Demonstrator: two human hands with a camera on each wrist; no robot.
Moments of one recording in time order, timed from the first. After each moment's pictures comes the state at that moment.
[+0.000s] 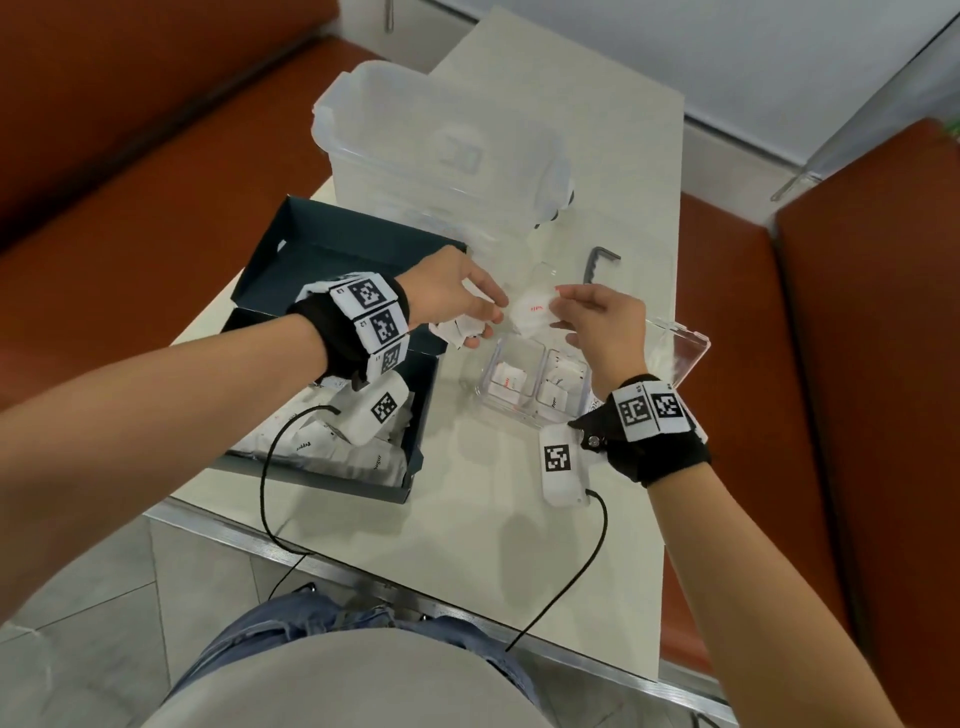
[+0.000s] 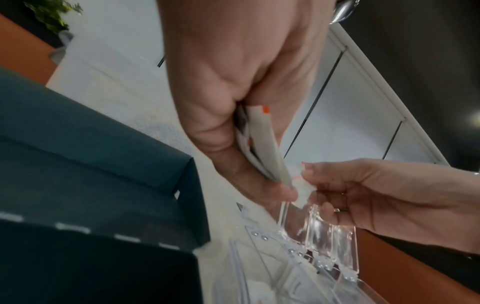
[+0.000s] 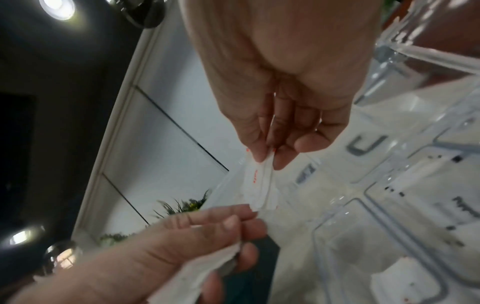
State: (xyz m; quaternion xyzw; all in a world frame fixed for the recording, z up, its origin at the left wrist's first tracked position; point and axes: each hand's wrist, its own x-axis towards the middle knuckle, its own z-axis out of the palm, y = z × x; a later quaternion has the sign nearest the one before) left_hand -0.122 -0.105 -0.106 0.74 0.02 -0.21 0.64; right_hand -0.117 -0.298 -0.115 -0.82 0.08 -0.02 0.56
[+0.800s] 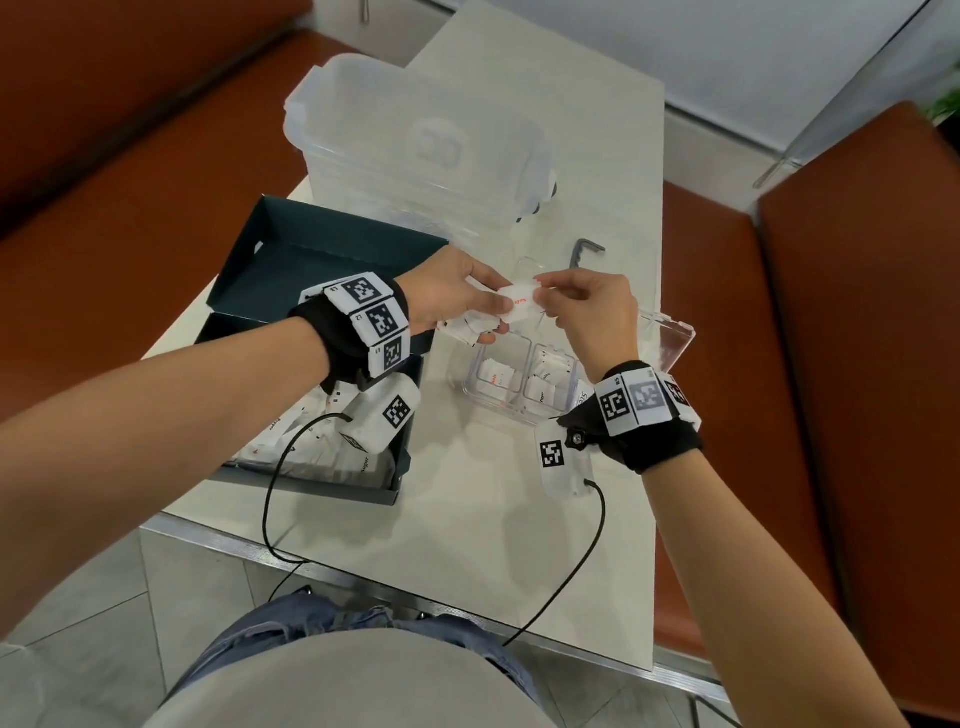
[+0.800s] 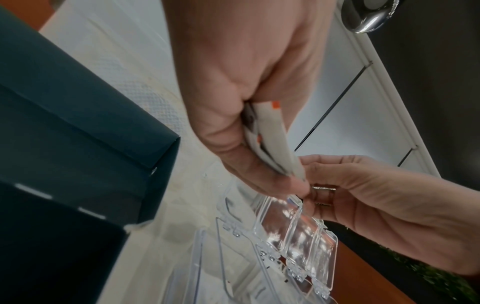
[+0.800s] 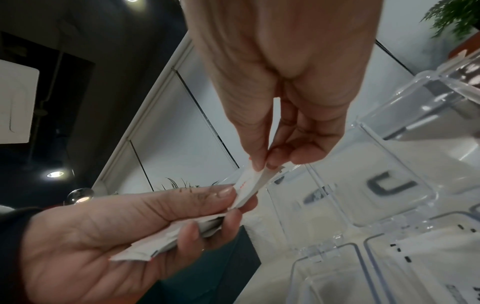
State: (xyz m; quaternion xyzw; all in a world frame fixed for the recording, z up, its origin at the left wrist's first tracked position) left_hand -0.118 -0.125 -0.106 0.69 0.02 -0.23 0.69; right_hand -0.117 -0.300 -0.100 -0.89 0.02 -0.05 0.46
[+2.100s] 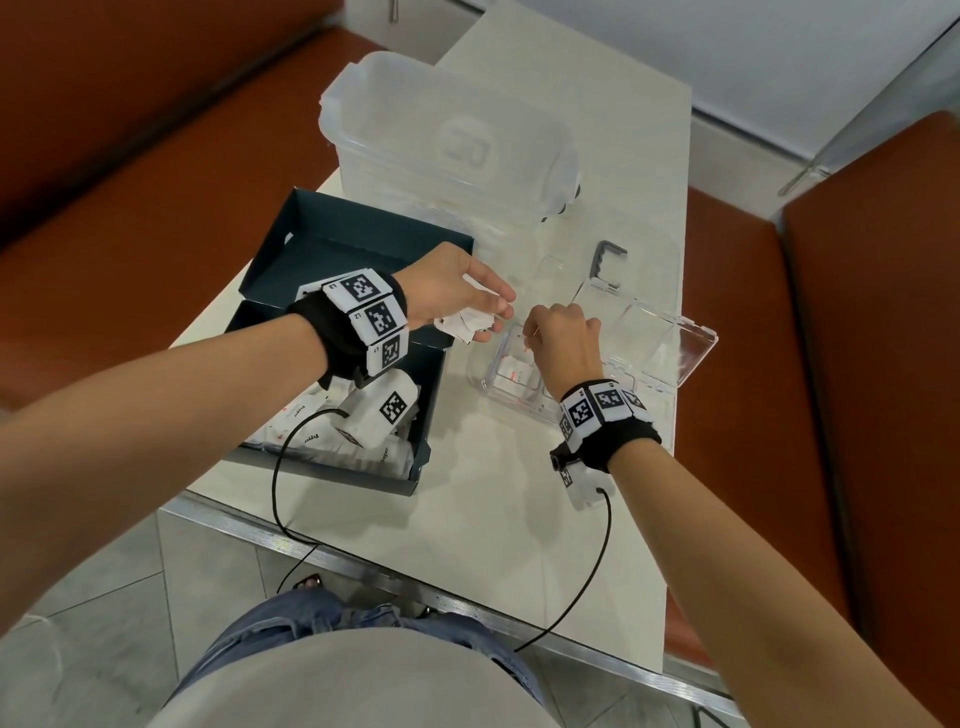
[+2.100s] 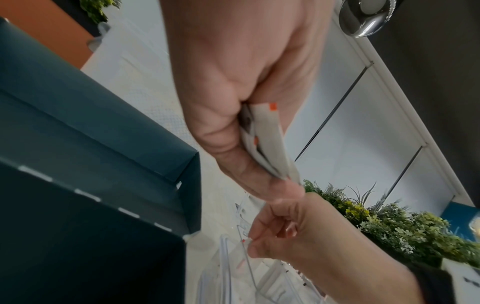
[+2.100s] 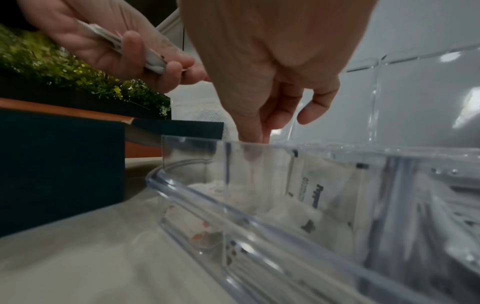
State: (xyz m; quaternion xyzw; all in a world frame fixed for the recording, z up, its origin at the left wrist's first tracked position) left_hand -0.127 -0.101 -0.108 0.70 0.03 -0.22 0.68; right_hand -0.110 -0.283 -0.170 -0.99 -0.15 -0.04 0.04
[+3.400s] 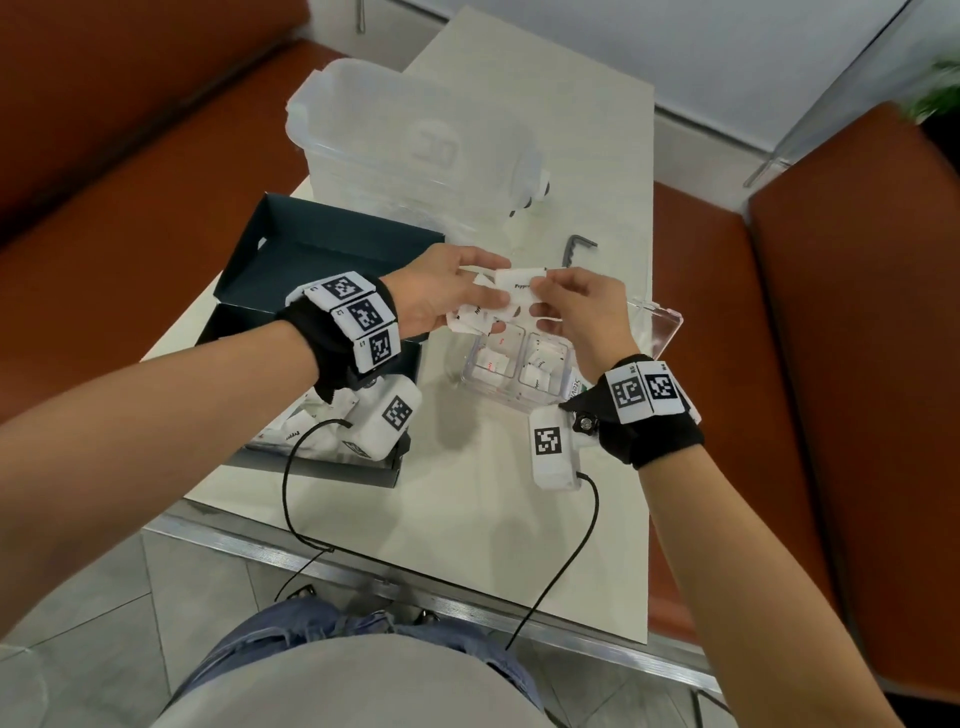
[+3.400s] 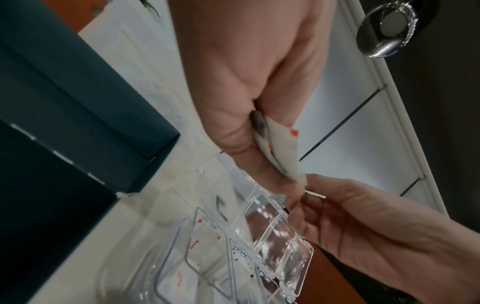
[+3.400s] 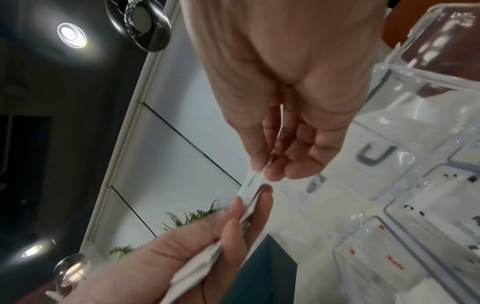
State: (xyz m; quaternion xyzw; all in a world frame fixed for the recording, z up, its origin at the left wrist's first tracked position) left_hand -0.139 -0.126 -0.097 0.62 0.04 -0.22 0.75; right_hand -0.139 -0.298 -0.090 -0.76 0.10 0.04 0.64
